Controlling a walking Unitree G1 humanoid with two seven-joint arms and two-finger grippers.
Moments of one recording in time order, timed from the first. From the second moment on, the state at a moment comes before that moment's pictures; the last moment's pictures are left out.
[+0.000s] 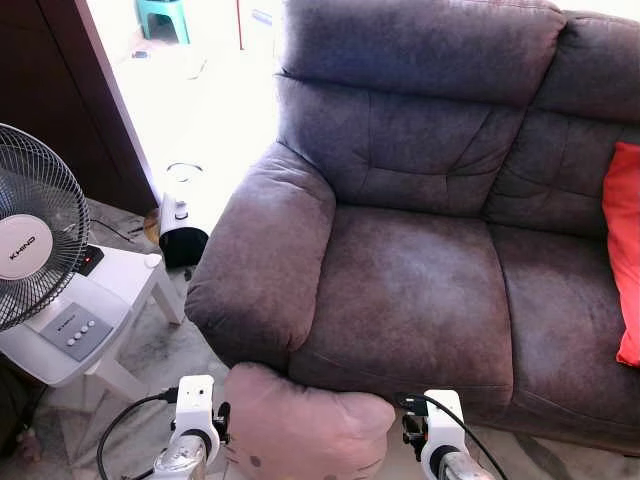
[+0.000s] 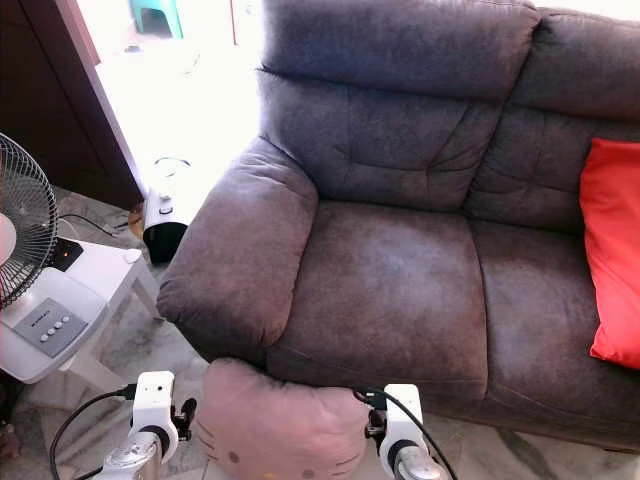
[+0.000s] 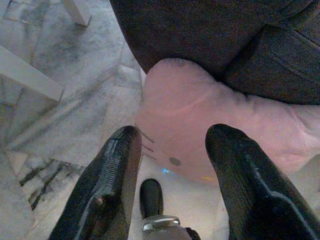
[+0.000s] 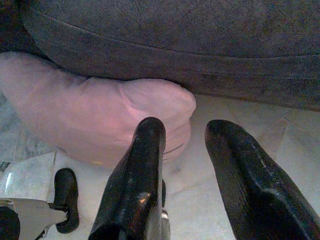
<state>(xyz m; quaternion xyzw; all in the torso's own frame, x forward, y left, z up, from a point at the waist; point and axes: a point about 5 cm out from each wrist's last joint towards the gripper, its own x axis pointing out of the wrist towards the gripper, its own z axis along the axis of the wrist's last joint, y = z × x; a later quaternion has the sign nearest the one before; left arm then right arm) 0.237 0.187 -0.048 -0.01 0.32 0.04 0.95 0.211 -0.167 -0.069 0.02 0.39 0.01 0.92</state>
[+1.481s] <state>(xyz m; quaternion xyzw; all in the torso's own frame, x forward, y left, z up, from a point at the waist) 0.237 0.185 -0.049 0.00 0.32 0.03 0.95 0.207 -0.168 -0.072 0.02 0.40 0.02 0.92</state>
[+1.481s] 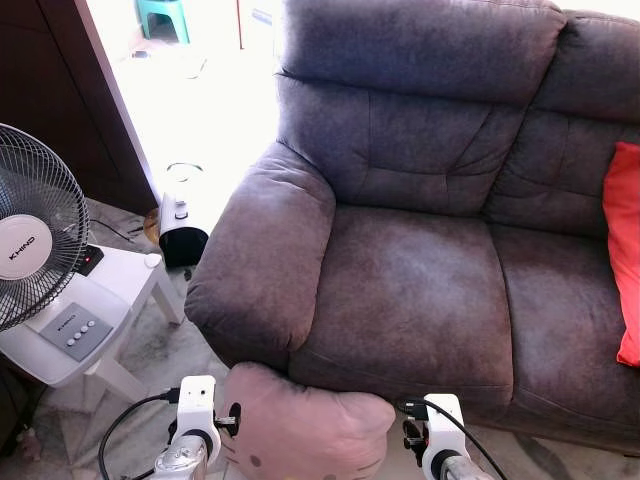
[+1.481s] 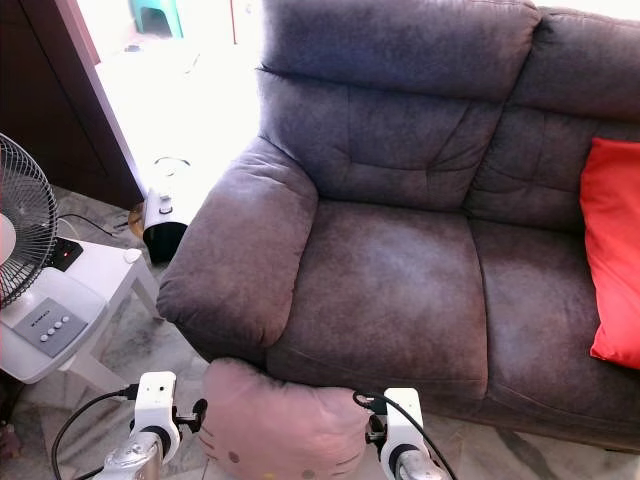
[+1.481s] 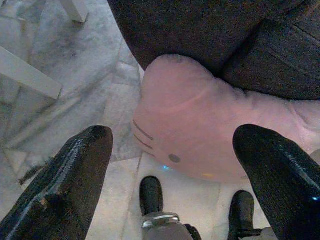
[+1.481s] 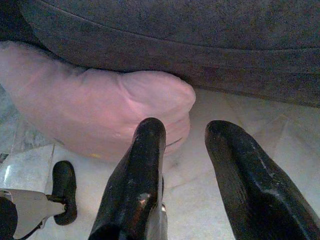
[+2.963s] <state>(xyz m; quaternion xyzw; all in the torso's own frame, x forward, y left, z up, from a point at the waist) 0.234 0.189 -0.051 0.00 0.33 0.04 0.94 0.204 -0.175 -0.073 0.01 0.41 0.01 0.91</state>
